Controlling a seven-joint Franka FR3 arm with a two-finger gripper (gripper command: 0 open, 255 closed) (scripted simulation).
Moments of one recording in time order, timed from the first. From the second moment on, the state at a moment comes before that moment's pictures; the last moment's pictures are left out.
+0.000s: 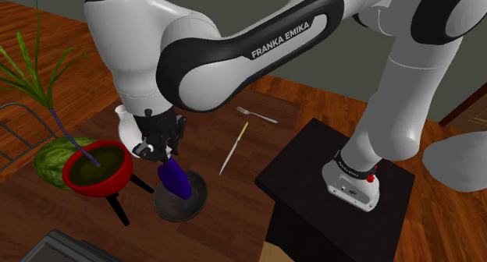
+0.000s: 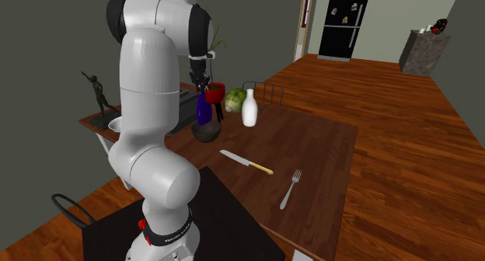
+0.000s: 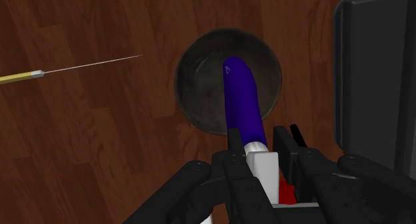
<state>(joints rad) 0.34 0.26 0.63 -1.74 -0.13 1.95 0.77</state>
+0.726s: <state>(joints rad) 0.34 0.27 0.63 -1.78 -0.14 2.00 0.77</state>
